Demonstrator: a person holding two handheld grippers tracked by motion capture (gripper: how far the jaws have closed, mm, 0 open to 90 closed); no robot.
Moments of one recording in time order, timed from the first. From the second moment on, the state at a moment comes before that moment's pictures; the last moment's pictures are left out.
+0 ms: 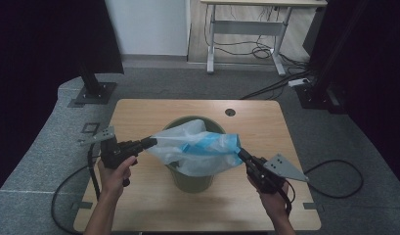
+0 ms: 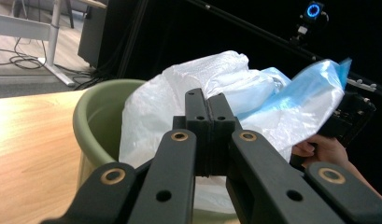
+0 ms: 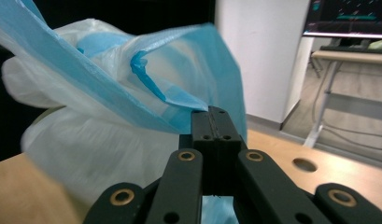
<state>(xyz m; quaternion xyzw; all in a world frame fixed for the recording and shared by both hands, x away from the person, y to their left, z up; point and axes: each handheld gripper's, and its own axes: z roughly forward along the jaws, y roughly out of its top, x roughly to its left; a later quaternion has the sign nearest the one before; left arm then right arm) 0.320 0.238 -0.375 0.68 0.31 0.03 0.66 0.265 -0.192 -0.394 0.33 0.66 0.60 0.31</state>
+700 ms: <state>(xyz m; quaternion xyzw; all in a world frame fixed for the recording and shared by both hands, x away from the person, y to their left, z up) 0.299 0.257 -0.424 0.71 0.33 0.02 0.62 0.230 -0.190 -0.460 0.35 0.70 0.58 0.23</state>
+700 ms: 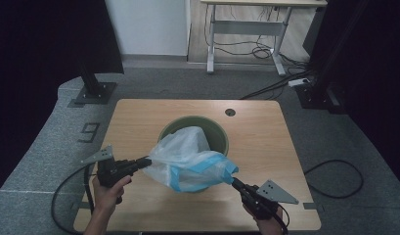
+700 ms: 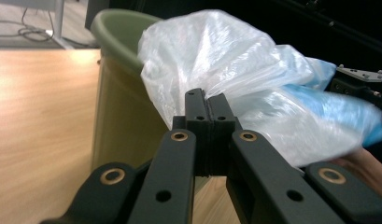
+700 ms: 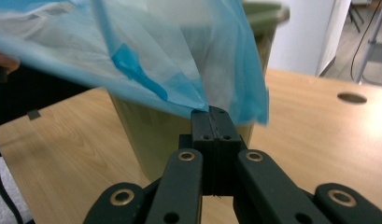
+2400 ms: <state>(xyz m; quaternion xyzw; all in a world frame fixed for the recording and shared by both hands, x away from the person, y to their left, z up) 0.315 0.189 -0.373 0.79 0.29 0.06 0.54 0.236 -0.195 -0.429 0.35 0.68 0.60 0.24</state>
